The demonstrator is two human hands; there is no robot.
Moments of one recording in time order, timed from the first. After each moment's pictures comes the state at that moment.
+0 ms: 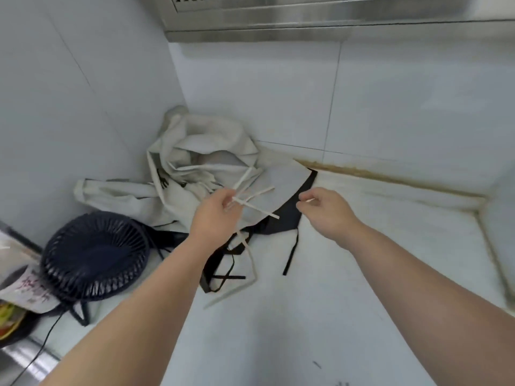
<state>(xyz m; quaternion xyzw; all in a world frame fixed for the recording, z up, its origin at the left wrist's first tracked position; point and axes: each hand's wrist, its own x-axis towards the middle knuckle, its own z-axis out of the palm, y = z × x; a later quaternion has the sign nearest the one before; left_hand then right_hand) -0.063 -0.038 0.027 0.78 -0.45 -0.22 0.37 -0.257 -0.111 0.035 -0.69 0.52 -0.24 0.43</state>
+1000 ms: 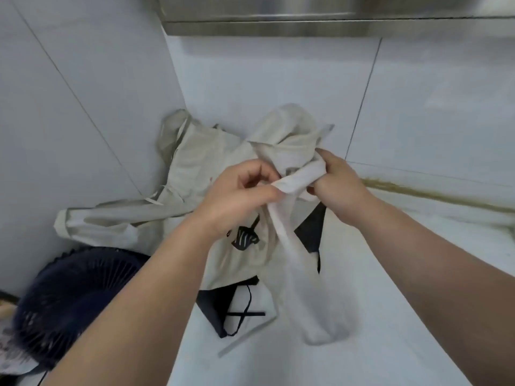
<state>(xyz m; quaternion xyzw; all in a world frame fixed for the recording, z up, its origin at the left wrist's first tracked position) -0.027 -0.092 0.091 0.52 -0.58 -0.38 0.49 -0.180 -0.174 0.079 -0.67 0.45 -0.34 0.48</state>
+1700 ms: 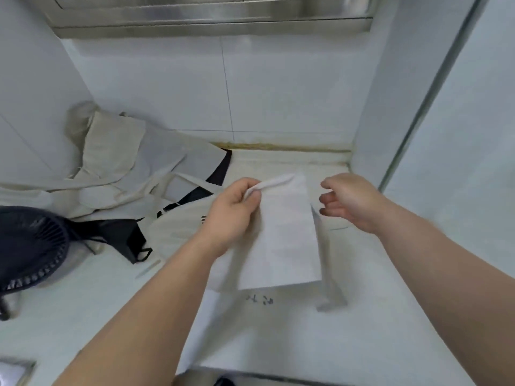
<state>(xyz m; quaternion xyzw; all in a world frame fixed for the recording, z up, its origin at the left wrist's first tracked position) -0.270 0.038 0.053 0.55 -0.56 -0.43 0.44 -0.472 -0.014 0.068 -0.45 0.60 -0.35 0.57</state>
